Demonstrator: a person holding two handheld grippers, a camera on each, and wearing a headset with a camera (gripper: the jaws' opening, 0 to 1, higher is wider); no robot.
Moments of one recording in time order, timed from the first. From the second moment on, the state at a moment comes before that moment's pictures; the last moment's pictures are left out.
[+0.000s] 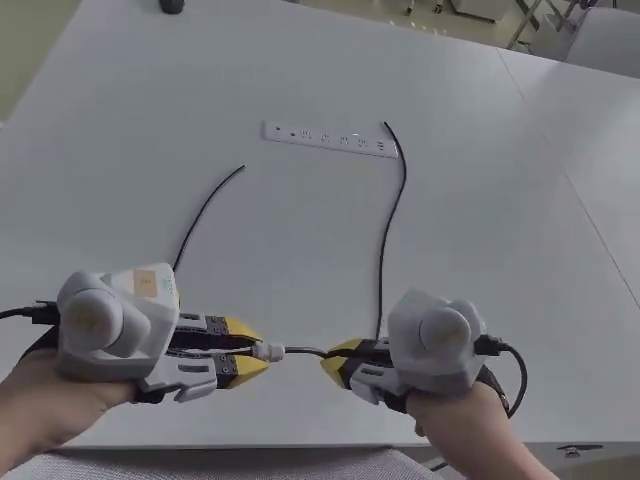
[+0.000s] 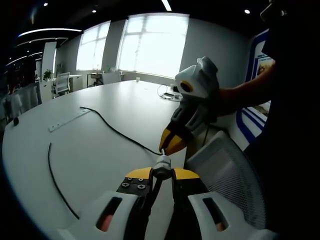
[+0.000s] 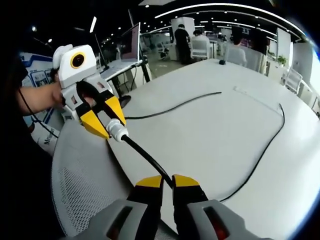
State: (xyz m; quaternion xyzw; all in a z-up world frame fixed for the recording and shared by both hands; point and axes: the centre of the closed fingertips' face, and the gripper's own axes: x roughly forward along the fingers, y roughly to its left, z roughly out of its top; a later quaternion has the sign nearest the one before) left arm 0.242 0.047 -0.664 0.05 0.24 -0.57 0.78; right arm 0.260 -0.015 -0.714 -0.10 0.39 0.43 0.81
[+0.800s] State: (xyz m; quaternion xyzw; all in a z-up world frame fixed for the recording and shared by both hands) left arm 0.241 0.038 -0.660 0.05 0.26 -0.57 0.78; right arm 0.242 0.022 -0.675 -0.32 0.27 0.43 0.80
